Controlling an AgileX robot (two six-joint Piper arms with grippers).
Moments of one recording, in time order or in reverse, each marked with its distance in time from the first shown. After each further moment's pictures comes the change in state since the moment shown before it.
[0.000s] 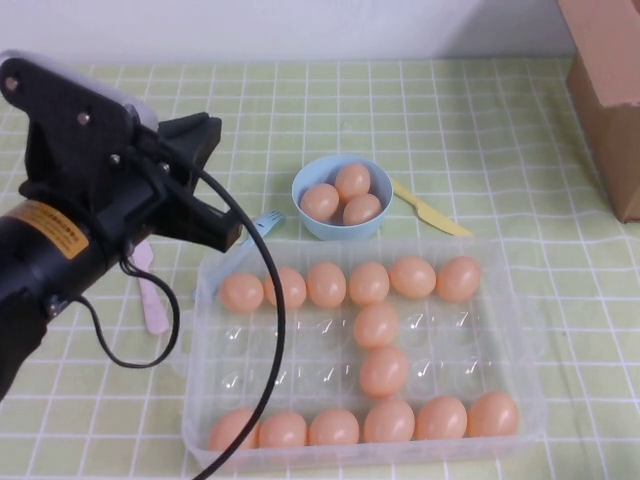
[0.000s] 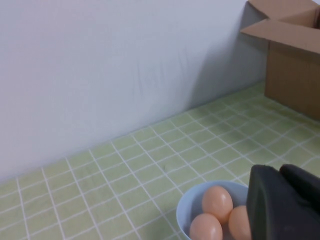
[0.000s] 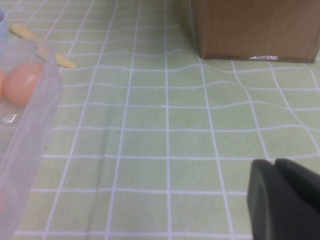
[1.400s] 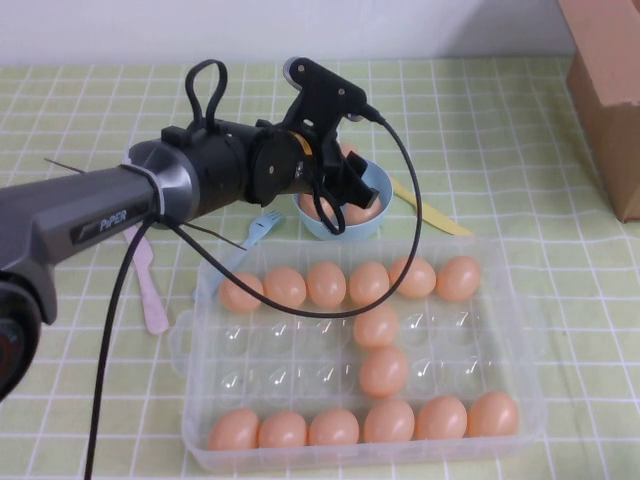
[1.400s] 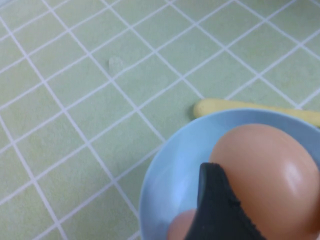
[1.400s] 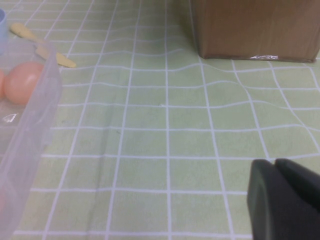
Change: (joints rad) right arm 0.000 0.000 0.000 0.000 0.000 0.000; left arm -0.027 0.897 -0.810 -0.097 0.419 0.172
